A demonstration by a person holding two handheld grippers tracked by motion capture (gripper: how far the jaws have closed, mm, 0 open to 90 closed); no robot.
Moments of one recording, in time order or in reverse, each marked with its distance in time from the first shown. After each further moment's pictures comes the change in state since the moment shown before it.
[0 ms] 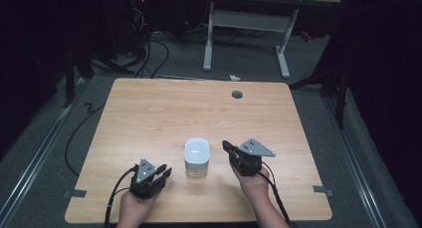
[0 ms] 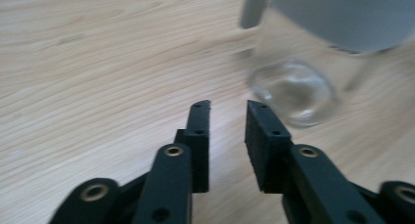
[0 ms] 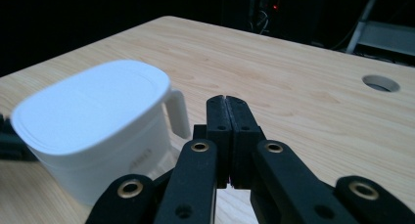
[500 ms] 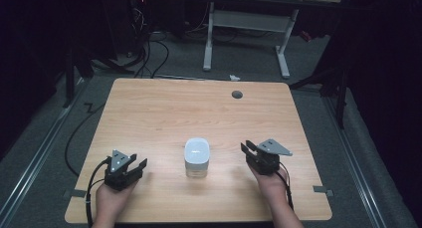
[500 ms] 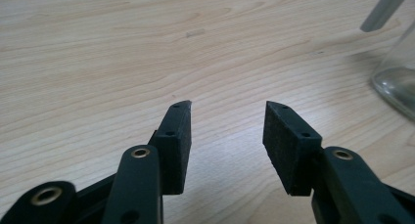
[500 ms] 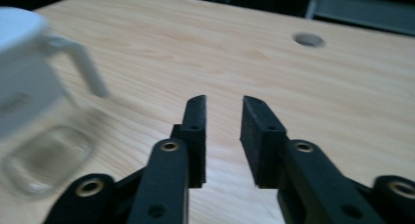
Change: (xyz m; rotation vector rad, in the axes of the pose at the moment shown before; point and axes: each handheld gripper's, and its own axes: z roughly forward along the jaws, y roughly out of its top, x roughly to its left) left arm 0.063 0.035 -0.010 -0.071 0.168 0.033; right arm -0.053 -0.025 -0.020 0.082 -0.137 0.044
